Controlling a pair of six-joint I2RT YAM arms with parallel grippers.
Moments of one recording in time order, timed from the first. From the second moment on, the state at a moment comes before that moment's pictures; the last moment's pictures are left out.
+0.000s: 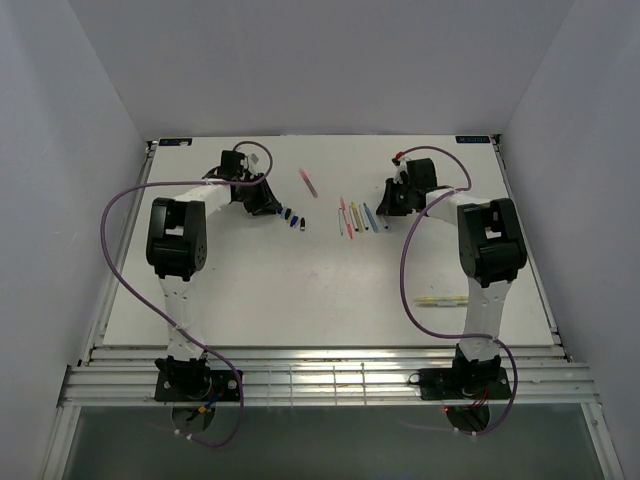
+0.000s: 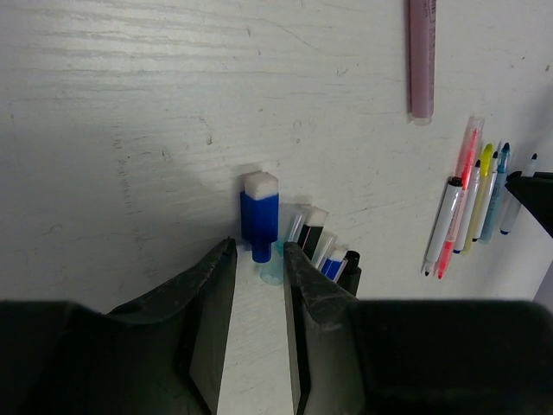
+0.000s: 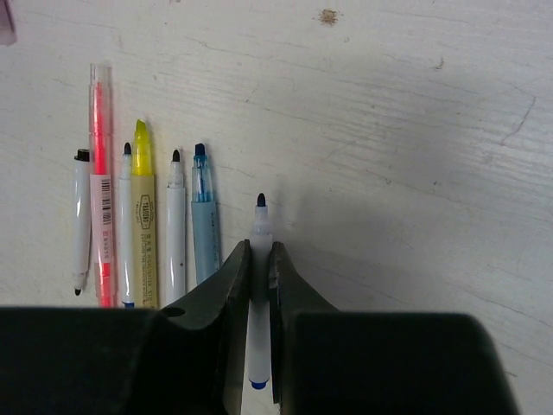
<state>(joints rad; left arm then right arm) -0.14 2.19 1.56 -0.32 0.43 -0.48 0.22 2.06 1.33 -0.08 -0.34 0.19</state>
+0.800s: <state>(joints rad) -0.15 1.84 1.33 -0.34 0.38 -0.49 0.25 2.07 1.35 -0.08 -0.36 0.20</state>
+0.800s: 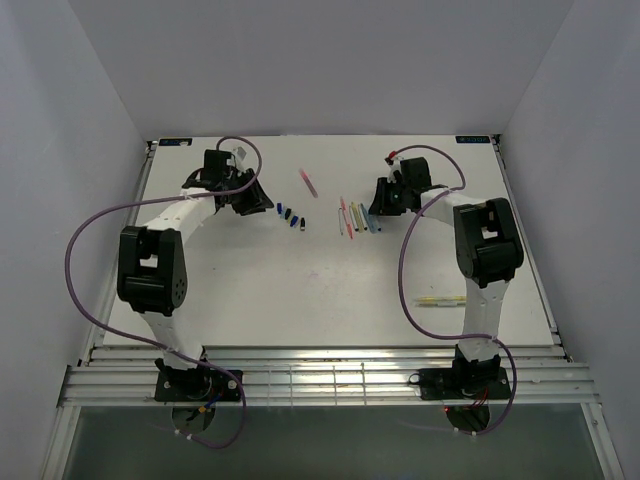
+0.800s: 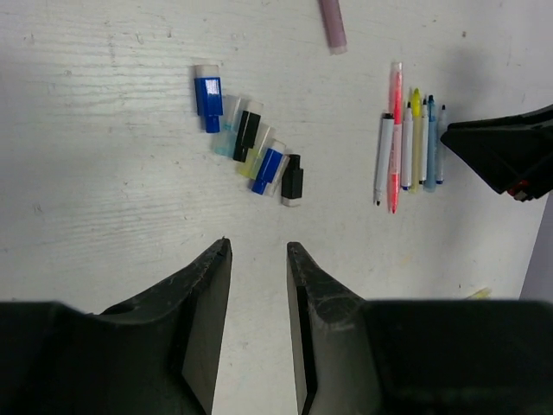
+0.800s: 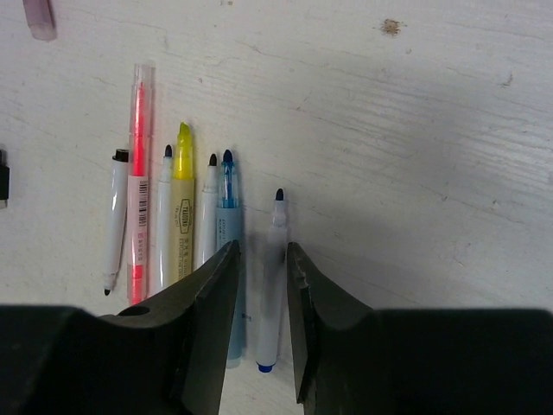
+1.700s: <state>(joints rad) -0.15 1.52 1.10 -0.28 0.45 -0.49 0.52 2.41 2.03 -0.25 -0.22 0.05</state>
